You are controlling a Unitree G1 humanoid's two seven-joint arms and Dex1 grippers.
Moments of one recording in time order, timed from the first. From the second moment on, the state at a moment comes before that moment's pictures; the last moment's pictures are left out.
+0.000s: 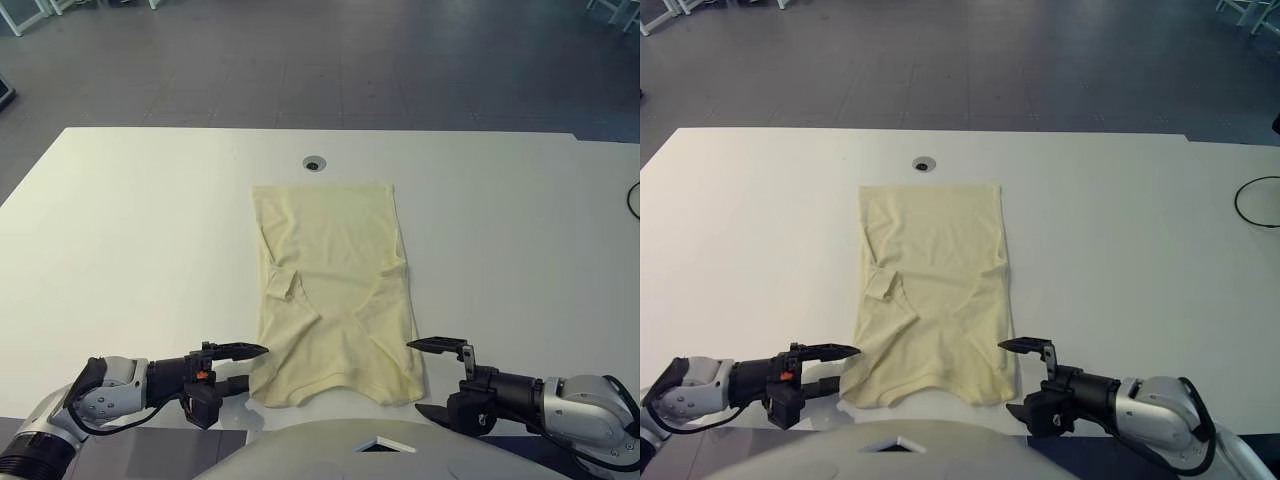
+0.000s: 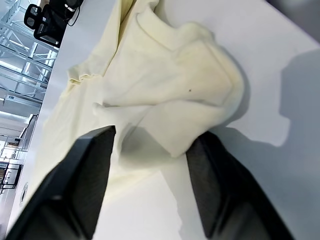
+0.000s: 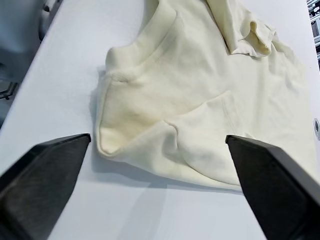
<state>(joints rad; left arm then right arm) 0.30 0.92 -0.22 0.20 0.26 -1.21 -0.64 0.66 -0.94 0.02 -0.55 -0.27 -0.39 0.80</state>
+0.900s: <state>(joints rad) 0.26 0.95 -0.26 0.20 0.27 -1.22 -0.57 0.67 -0.94 0.05 -0.52 -0.33 -0.41 0.78</state>
